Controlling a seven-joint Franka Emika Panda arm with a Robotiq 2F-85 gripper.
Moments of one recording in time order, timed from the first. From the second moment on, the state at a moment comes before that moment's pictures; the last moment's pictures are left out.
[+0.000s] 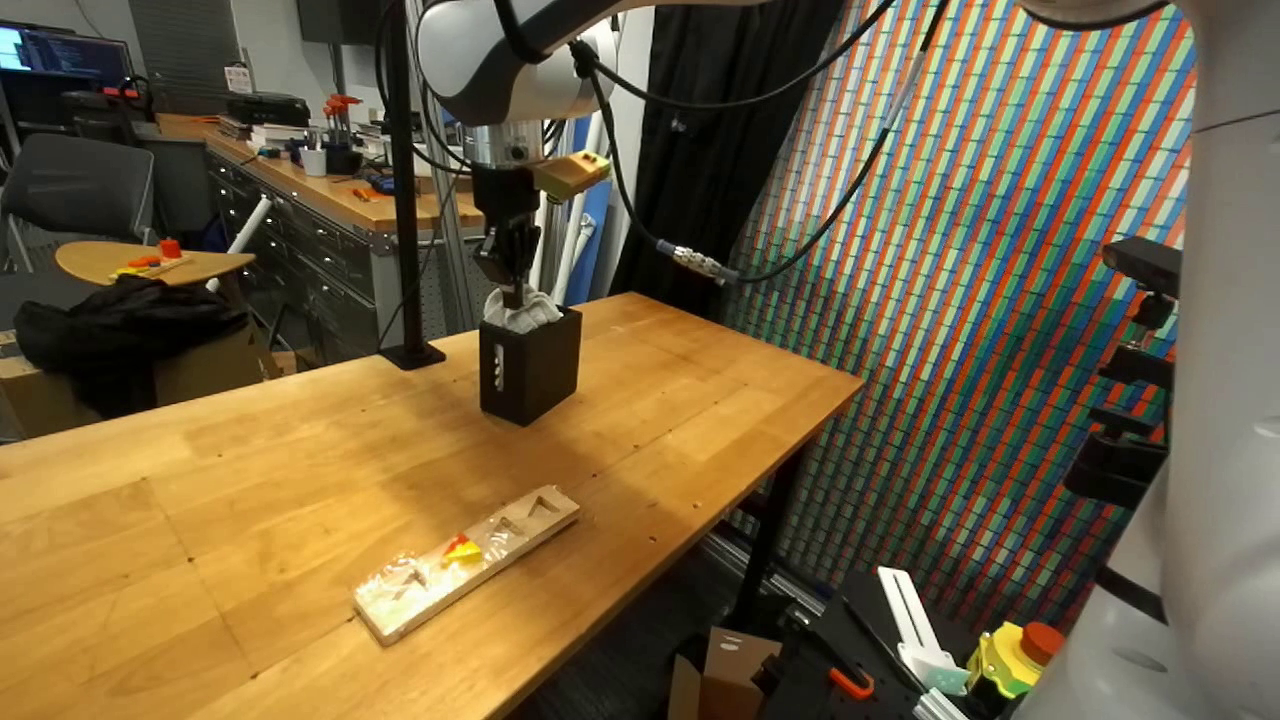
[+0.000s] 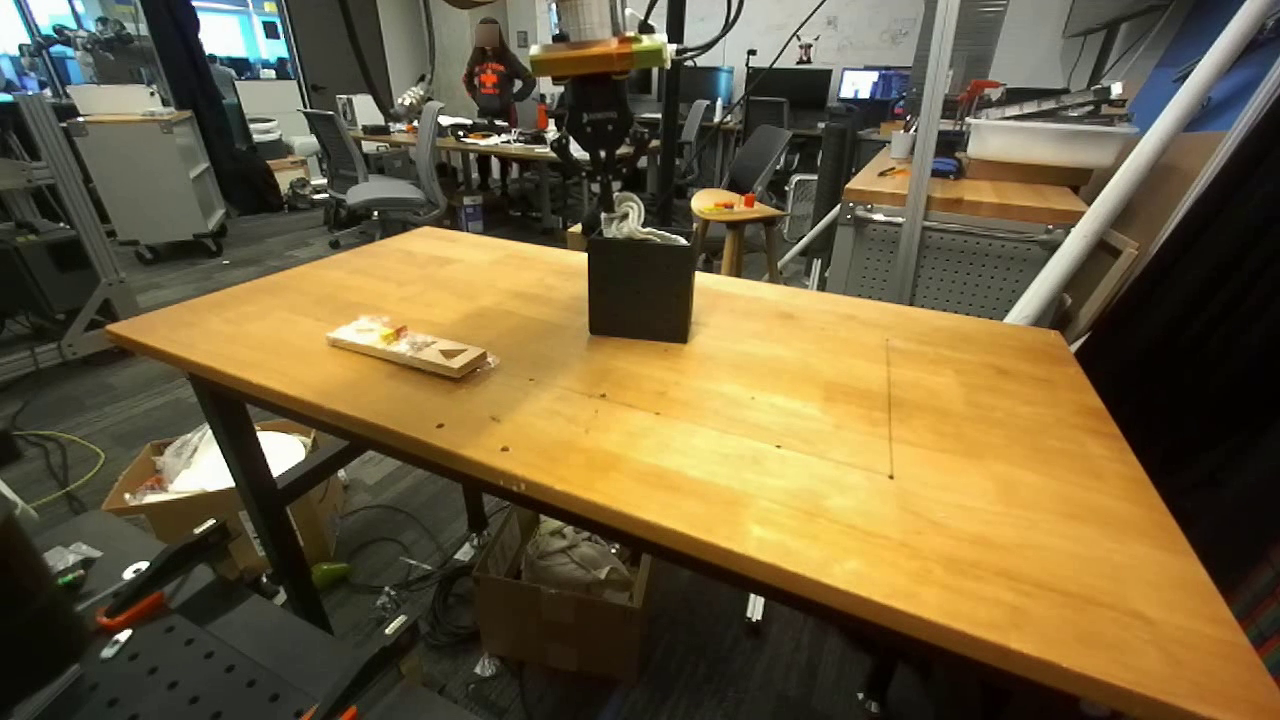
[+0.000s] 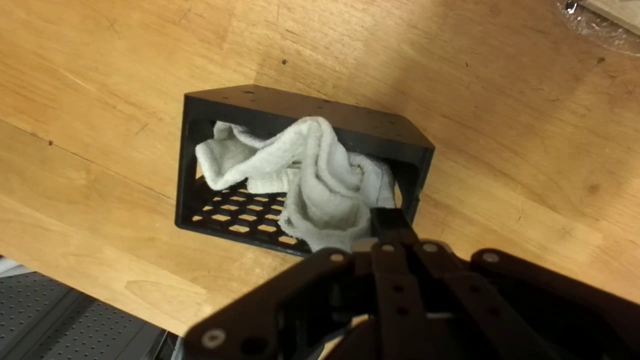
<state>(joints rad) -0.04 0.35 0.02 -1.66 -0.15 2.05 -0.42</state>
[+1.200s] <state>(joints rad) -0.13 0.53 0.02 -1.43 -0.08 1.94 -0.52</state>
